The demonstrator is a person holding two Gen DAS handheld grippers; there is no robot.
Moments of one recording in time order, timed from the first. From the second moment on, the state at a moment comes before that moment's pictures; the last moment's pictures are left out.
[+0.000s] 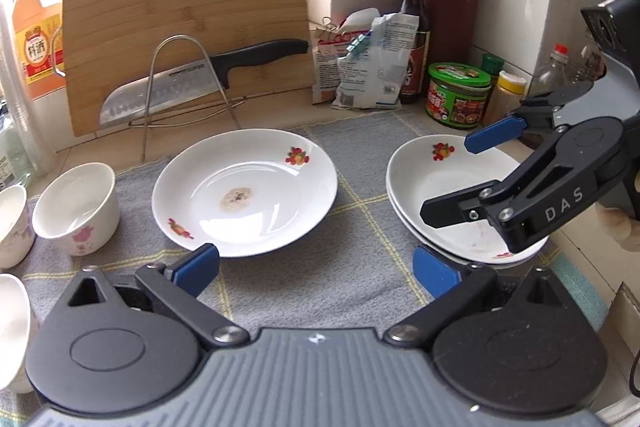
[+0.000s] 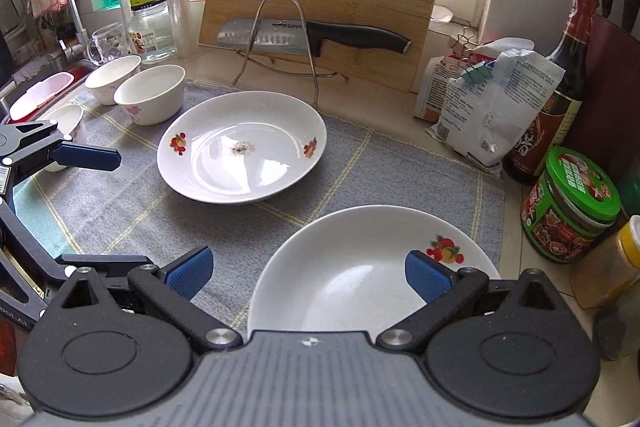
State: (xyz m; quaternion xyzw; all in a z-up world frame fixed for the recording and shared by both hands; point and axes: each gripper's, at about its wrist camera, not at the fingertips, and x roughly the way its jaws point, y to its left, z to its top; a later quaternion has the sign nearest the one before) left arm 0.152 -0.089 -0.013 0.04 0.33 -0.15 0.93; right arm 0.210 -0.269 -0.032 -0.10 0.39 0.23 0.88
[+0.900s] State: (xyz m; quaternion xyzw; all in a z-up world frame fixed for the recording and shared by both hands) left arm 0.201 -0.018 -0.079 0.06 0.37 -0.19 0.91; right arm 0.201 -0.182 -0.029 -0.08 0.42 0.12 0.89
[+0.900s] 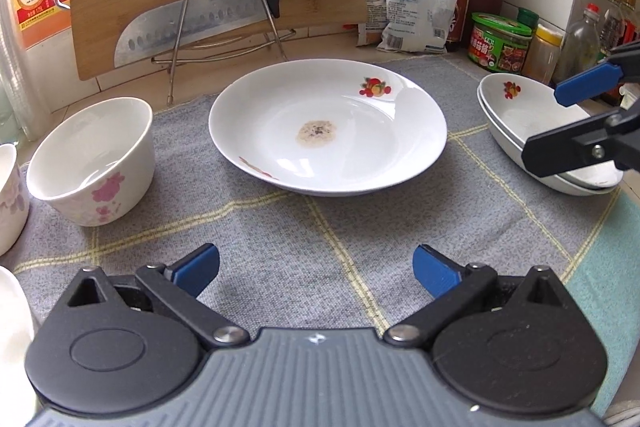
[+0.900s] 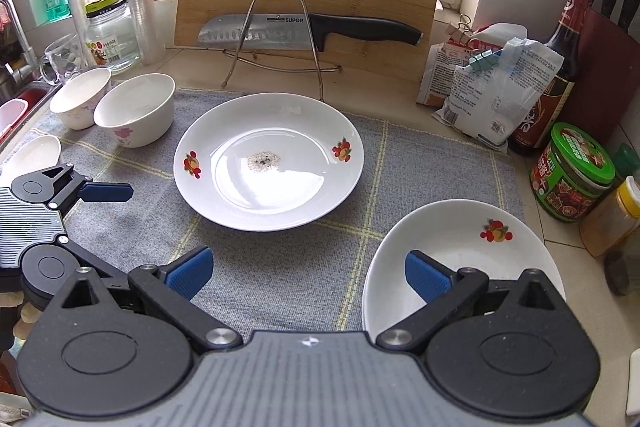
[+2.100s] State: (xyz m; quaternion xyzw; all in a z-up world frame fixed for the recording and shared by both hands) left arm 0.236 -0.037 -0.089 0.07 0.34 -0.20 0.92; right arm 0.379 -0.187 -0.087 -0.07 0.52 0.27 0.81
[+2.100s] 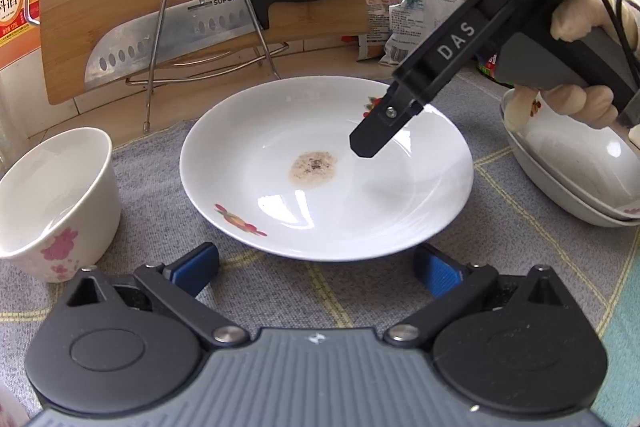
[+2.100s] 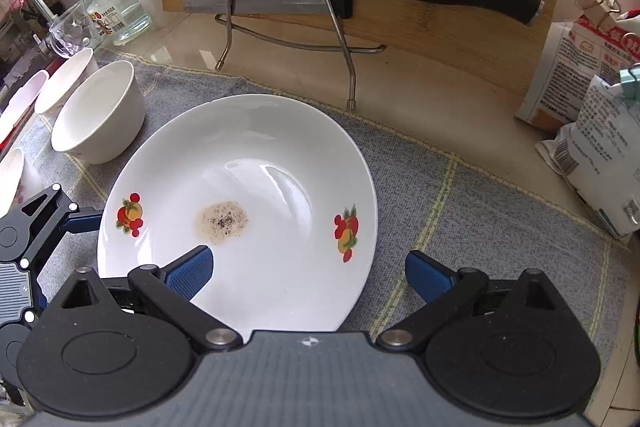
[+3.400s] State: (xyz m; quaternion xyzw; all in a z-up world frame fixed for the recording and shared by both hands) left arm 0.250 -0.036 -0.089 0.09 0.34 -0.26 0.90; right arm 0.410 -0.158 -0.091 -0.09 0.52 0.35 0.77
